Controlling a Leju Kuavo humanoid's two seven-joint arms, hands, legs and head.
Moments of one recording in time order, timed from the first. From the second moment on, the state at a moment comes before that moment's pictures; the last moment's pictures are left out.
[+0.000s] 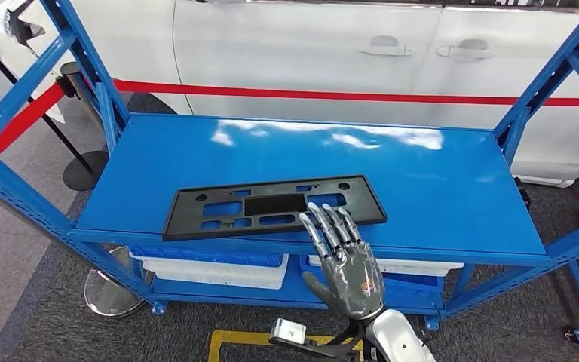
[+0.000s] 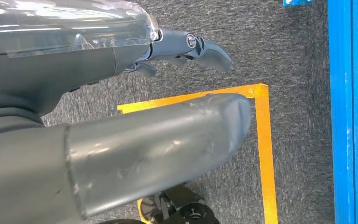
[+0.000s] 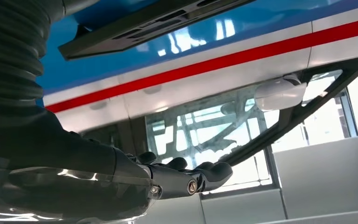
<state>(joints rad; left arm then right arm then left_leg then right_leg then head) -0.05 -0.08 1.06 -0.26 -1.03 -0.06 -0.52 -0.04 0.06 0.50 -1.71 1.37 -0.48 -0.10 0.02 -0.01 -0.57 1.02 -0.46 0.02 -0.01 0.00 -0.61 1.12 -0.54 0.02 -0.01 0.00</state>
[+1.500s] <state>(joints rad) -0.06 -0.09 1.12 -0.27 -1.14 -0.09 -0.54 -0.23 0.26 0.58 -1.20 1.31 -0.60 -0.10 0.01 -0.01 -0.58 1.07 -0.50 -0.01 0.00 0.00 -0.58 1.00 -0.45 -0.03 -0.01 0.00</state>
